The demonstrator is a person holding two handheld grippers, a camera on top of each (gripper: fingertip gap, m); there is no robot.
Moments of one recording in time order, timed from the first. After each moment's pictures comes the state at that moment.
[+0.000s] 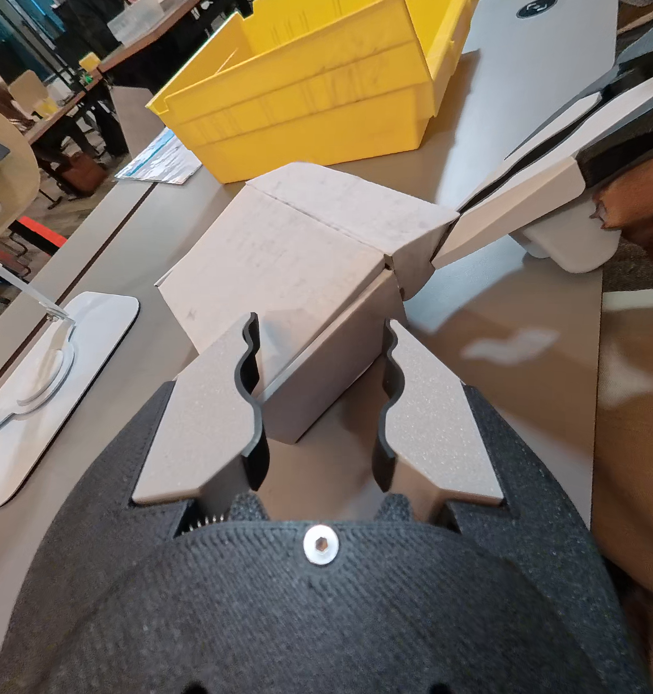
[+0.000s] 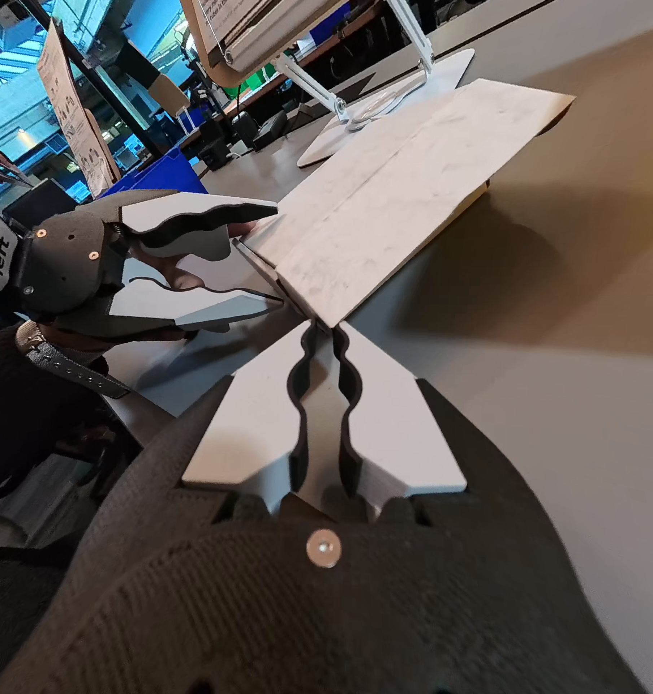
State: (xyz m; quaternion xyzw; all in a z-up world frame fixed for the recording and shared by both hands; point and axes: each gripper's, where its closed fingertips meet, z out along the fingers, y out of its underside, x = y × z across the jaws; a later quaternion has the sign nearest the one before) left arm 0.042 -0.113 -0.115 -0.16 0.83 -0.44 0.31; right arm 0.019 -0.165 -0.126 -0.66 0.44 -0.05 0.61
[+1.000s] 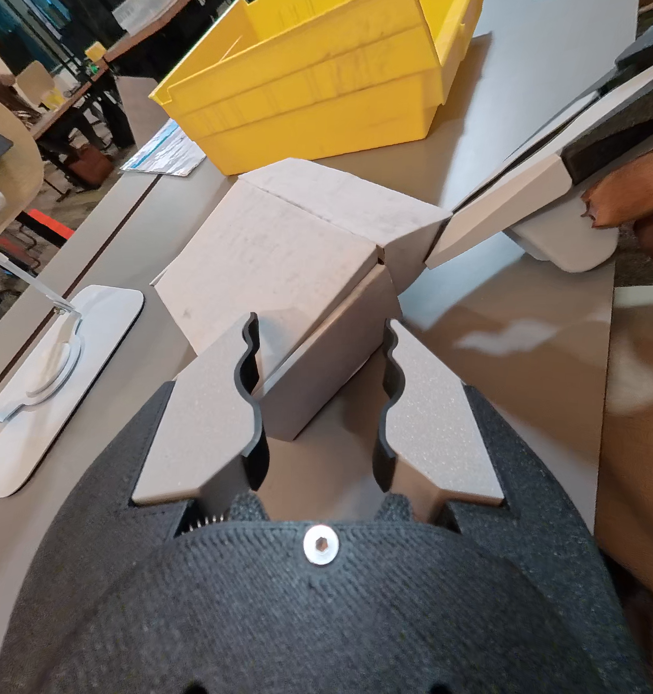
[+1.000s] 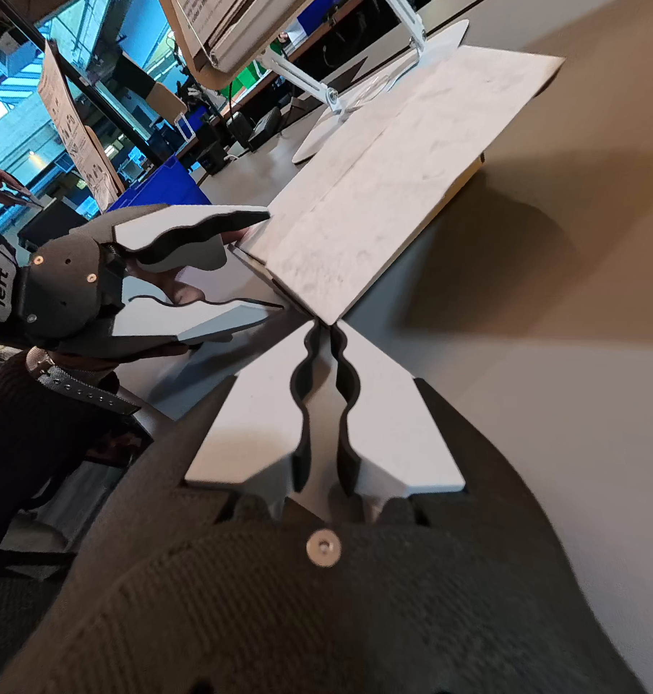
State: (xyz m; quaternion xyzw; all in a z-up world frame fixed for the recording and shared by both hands) left arm 0.043 -0.112 -0.118 -0.17 0.83 -0.43 0.32; right arm 0.023 -0.162 -0.130 -0.64 0.47 -0.01 0.60
